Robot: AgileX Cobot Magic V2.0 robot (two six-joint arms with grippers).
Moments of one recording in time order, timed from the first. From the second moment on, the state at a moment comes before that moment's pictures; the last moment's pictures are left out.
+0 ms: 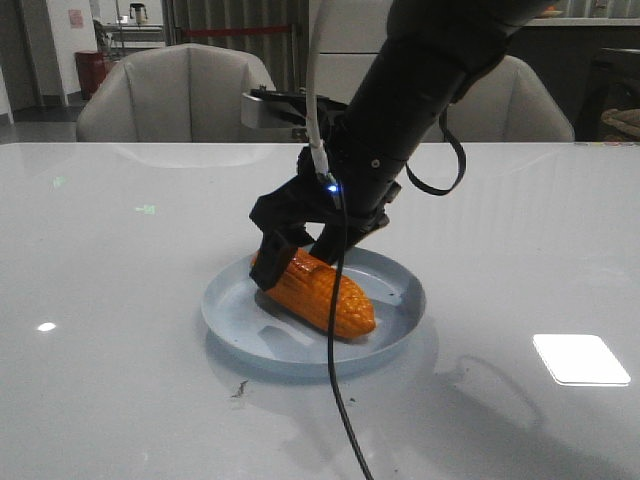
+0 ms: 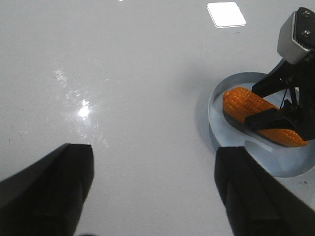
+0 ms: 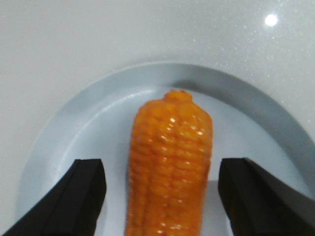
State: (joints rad) left arm -0.17 0.94 -0.77 -0.33 0.59 0.28; right arm 0.51 2.05 -1.46 0.50 0.60 -0.63
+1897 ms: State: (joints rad) left arm -0.17 0.94 -0.77 -0.32 0.52 0.28; right arm -0.19 0.76 -0.63 0.51 0.63 -0.54
